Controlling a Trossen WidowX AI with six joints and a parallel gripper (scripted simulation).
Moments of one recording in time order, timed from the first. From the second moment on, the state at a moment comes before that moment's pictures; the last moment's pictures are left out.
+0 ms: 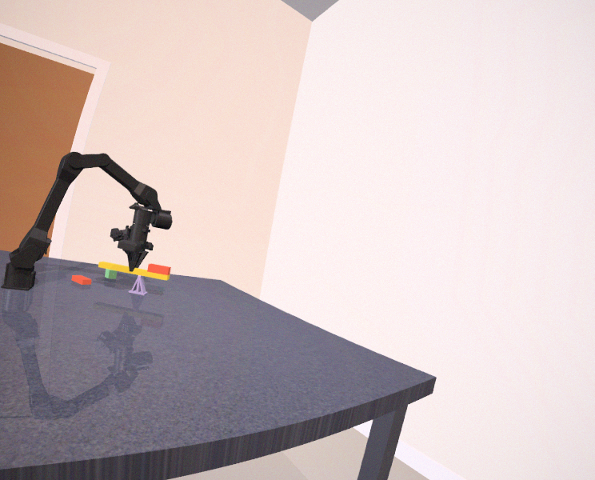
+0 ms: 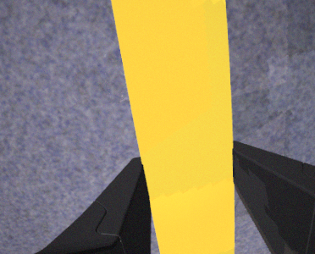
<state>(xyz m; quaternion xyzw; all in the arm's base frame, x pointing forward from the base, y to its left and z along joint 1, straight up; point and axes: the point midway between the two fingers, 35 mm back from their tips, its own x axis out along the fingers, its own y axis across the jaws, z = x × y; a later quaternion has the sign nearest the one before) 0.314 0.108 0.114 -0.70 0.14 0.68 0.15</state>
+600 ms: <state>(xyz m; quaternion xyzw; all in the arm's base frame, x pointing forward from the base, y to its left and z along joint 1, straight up) 0.314 0.108 0.114 -0.70 0.14 0.68 0.15</state>
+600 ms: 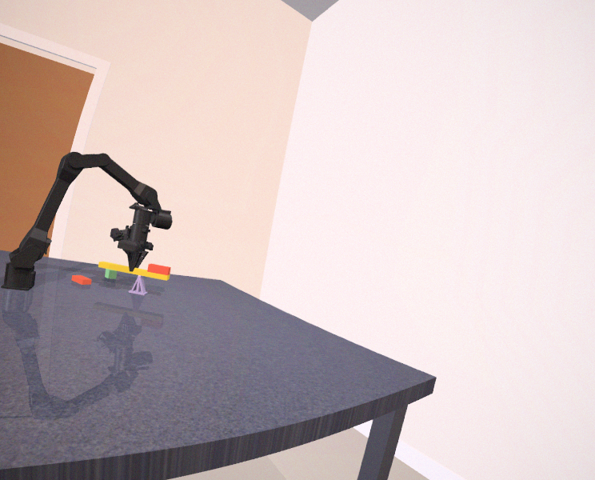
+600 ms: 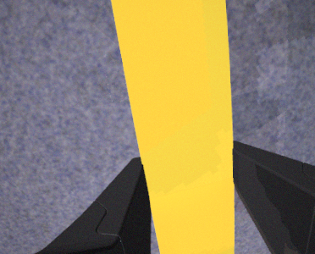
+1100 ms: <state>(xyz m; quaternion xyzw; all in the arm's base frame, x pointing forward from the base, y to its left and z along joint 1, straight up) 0.314 0.108 0.114 -0.70 0.14 0.68 0.15</state>
